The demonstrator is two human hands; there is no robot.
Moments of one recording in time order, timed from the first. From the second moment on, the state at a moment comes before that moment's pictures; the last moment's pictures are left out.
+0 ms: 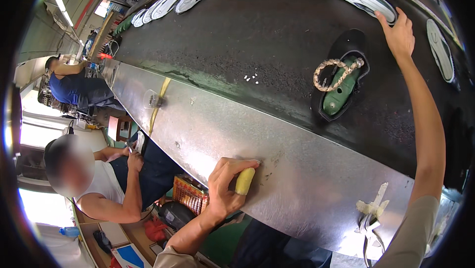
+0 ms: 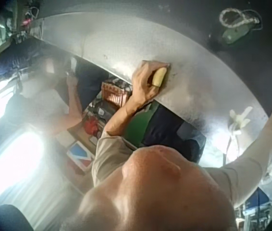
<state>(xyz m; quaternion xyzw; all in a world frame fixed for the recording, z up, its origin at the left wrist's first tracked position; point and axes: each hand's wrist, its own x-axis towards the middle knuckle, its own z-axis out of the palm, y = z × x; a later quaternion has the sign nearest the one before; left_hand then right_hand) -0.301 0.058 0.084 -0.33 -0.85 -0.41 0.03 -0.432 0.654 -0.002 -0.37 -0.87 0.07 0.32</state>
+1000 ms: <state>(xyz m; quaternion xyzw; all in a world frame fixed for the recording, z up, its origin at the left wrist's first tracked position) -0.215 0.083 0.106 -0.24 -0.63 -0.73 -0.15 -0.075 0.373 0.225 -0.22 -0.74 0.61 -0.18</state>
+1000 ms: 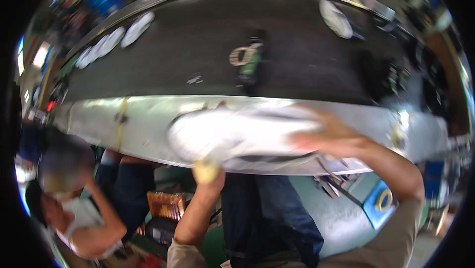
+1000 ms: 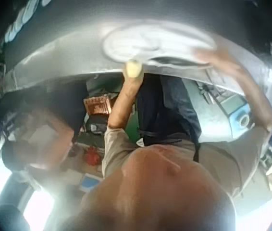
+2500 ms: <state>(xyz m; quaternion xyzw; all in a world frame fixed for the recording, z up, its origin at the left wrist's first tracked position) -0.061 0.023 0.141 0.09 -0.18 -0.87 -0.46 0.112 0.197 0.237 0.01 -0.94 0.33 0.08</state>
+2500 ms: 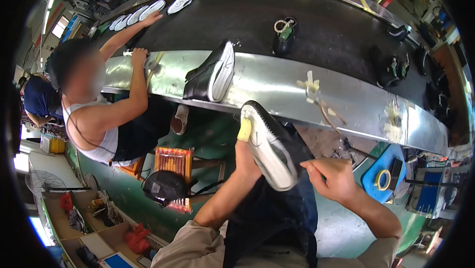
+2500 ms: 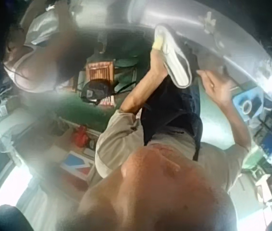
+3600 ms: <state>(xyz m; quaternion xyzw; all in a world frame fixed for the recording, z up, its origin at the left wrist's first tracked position) 0.033 -0.014 0.007 0.19 -0.43 -0.76 -0.45 0.148 0.136 0.143 -0.09 -0.92 0.34 0.19</state>
